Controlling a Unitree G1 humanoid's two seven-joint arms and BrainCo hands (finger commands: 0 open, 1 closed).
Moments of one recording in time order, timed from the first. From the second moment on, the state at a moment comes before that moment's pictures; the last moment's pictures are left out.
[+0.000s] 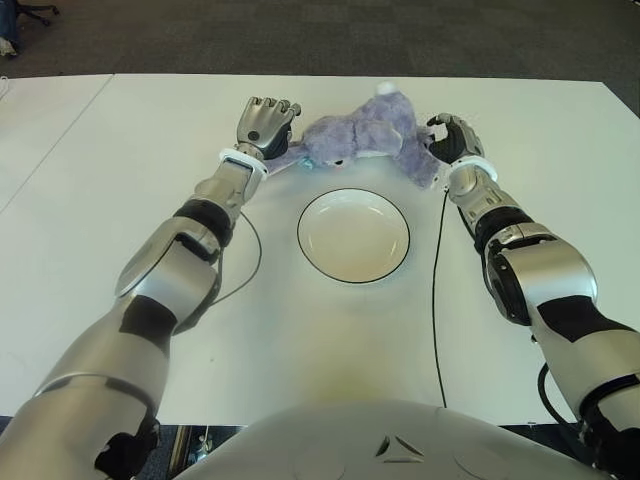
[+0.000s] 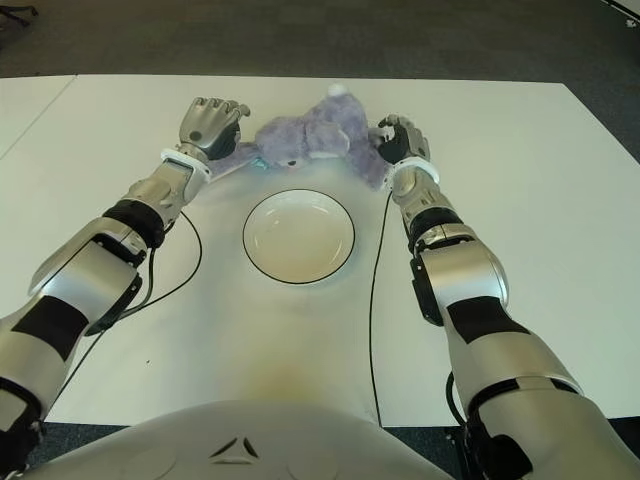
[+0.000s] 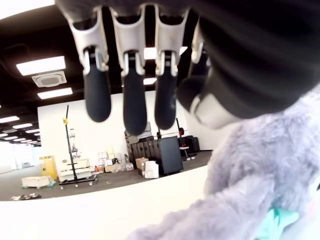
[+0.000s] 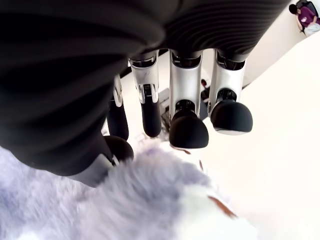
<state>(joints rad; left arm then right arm) -0.94 0.34 -0.64 1.17 0.92 -0.13 0.63 -1.00 -0.32 0.17 1.37 -0.53 -0.22 -0.36</state>
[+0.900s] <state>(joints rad) -0.97 0.34 -0.63 1.10 0.89 -0.19 0.62 -1.03 -0.35 0.19 1.37 -0.55 -0.29 -0.41</state>
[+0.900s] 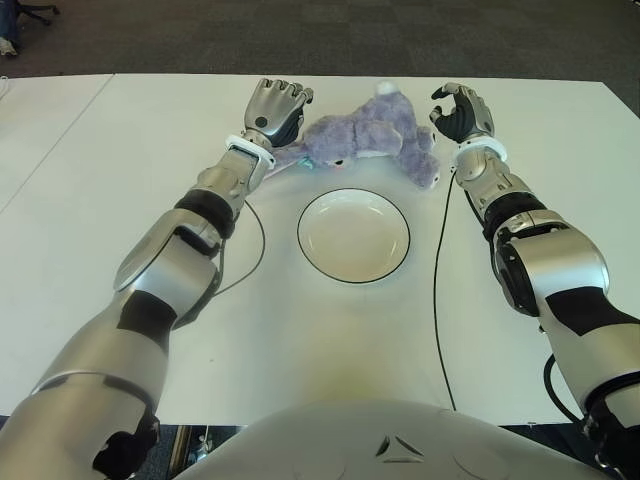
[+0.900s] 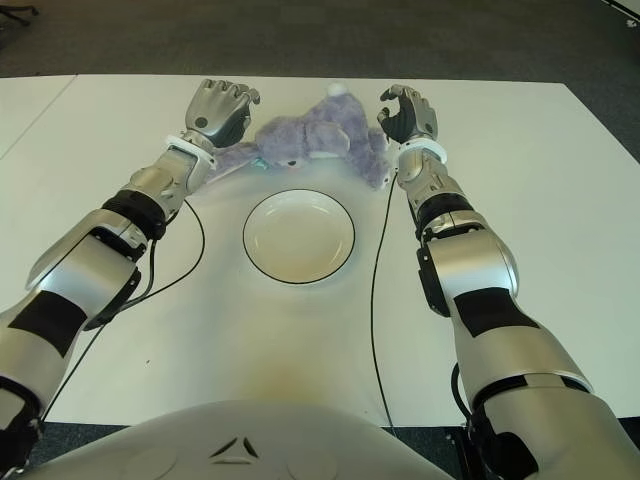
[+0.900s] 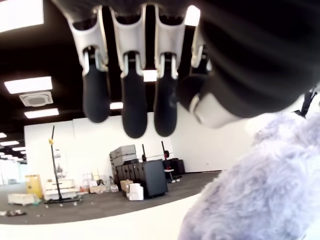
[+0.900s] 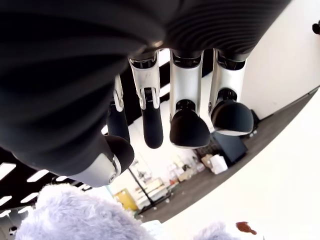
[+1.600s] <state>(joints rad) -1.02 0.27 -0.58 1.32 0.78 -0.28 0.33 -1.04 -0.35 0.22 1.37 -0.54 -0.20 -0.07</state>
